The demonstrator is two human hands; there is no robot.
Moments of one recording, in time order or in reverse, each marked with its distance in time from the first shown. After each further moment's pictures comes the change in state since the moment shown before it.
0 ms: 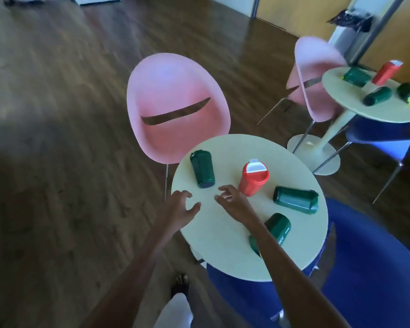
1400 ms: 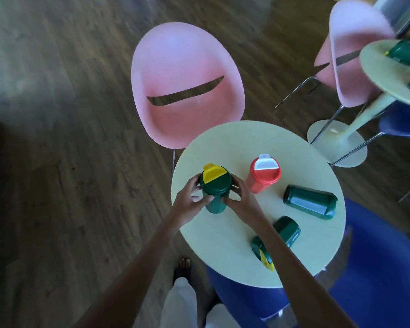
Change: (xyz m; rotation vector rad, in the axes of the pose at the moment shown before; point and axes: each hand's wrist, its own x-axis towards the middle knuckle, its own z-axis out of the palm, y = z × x) left_hand 0.039 0.005 0.048 -0.661 -0.045 0.015; right_hand 0.044 0.049 -0.004 0.335 -0.072 -0.138
